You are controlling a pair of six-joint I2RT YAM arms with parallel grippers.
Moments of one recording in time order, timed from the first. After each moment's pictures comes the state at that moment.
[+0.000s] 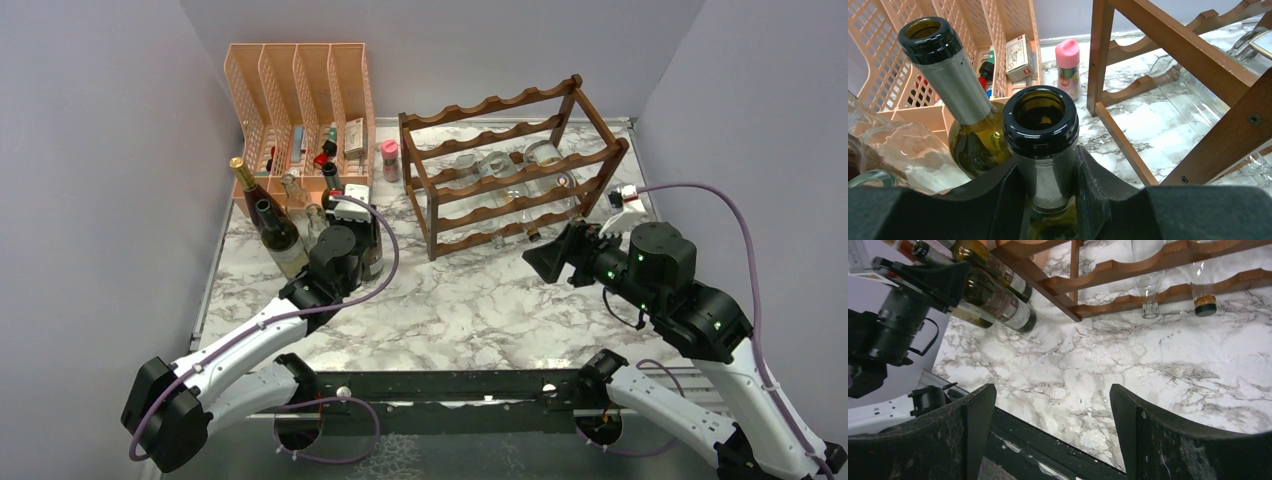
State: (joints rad) left arm -0.69 0.96 0.58 0.31 -0.59 -0.01; right arm 0.65 0.67 1.13 -0.83 0.07 0.56
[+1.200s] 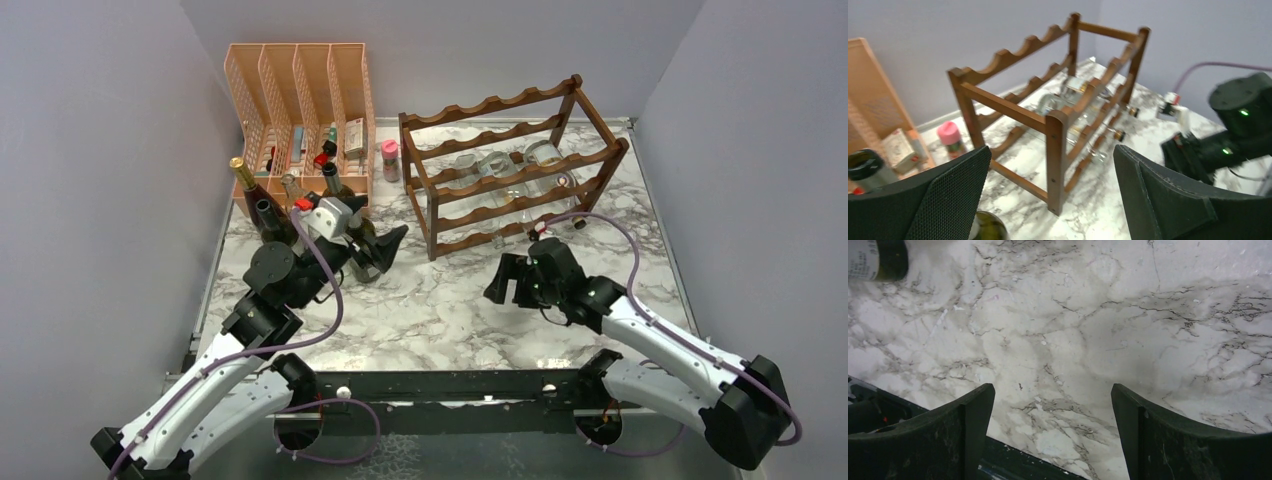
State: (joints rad) left arm -0.69 0.63 0.74 0.07 -0.02 -0.04; right arm 0.65 0.92 0.58 -0.46 0.01 0.69
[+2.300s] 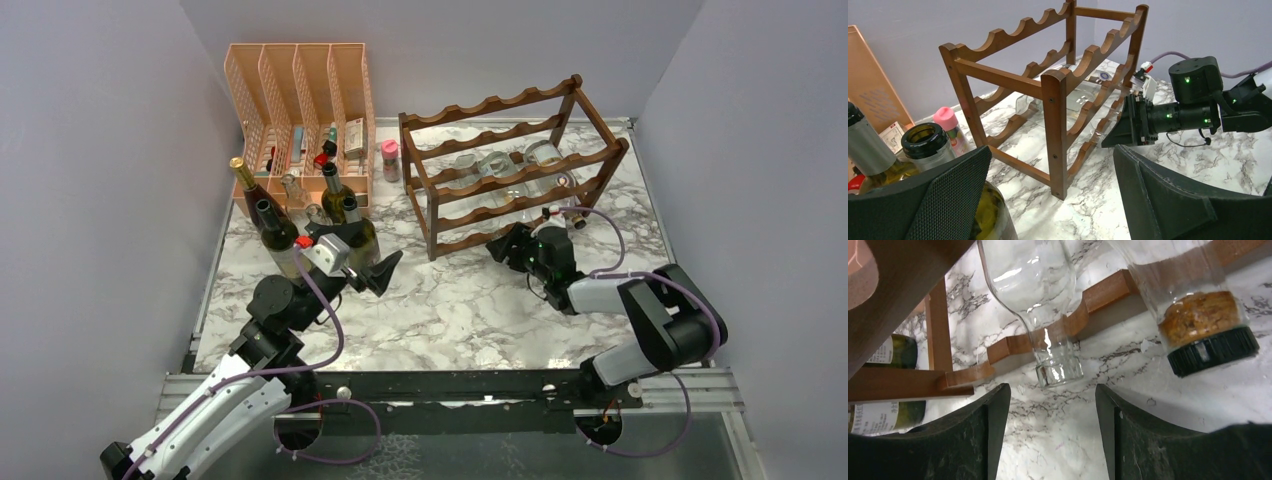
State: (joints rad) left arm -0.69 0.45 0.44 0.20 0.04 0.02; right arm 0.39 1.48 0.37 0.65 -0.02 0.68
